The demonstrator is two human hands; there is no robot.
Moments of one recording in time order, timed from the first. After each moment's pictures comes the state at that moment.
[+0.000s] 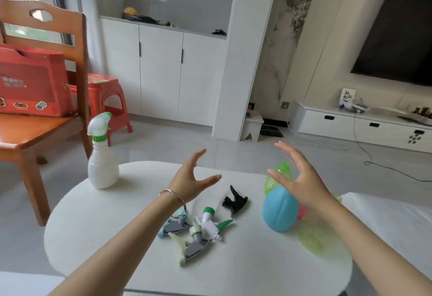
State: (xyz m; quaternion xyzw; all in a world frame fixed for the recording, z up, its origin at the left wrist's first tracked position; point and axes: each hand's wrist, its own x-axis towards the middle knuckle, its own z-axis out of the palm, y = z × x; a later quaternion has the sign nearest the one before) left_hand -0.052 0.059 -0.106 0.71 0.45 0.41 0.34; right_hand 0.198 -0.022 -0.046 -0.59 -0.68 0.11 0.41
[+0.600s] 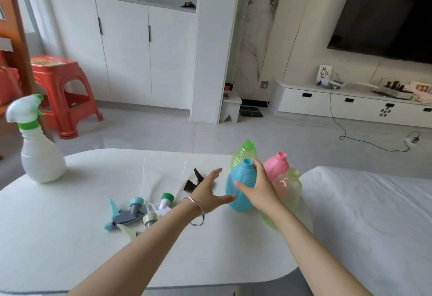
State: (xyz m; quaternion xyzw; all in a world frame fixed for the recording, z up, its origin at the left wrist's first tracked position) left_hand 0.098 0.046 -0.184 0.73 0.43 0.26 0.46; right_hand 0.250 -0.010 -0.148 -0.69 -0.54 0.25 0.41
